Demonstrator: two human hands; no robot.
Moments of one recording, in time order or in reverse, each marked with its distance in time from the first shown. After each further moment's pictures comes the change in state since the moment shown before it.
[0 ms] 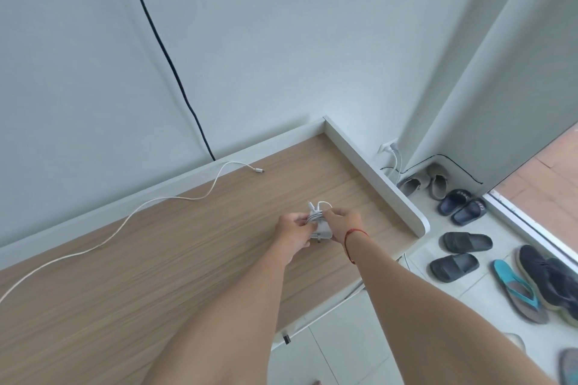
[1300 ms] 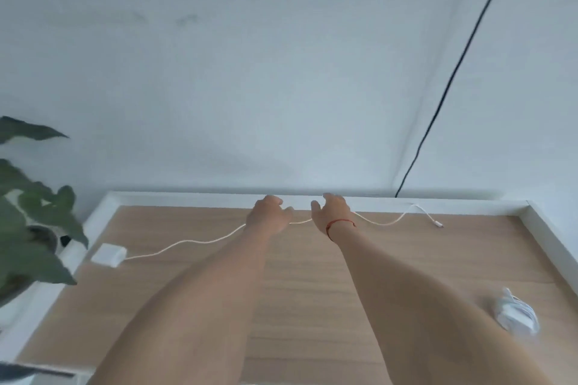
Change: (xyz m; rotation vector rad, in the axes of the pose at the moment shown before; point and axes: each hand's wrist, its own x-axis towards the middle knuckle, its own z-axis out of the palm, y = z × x) left_hand -0.133 -0.021 -0.392 0.408 0.598 -0.071; right_hand -0.191 -0.114 0.329 -0.825 -0.320 -0.684
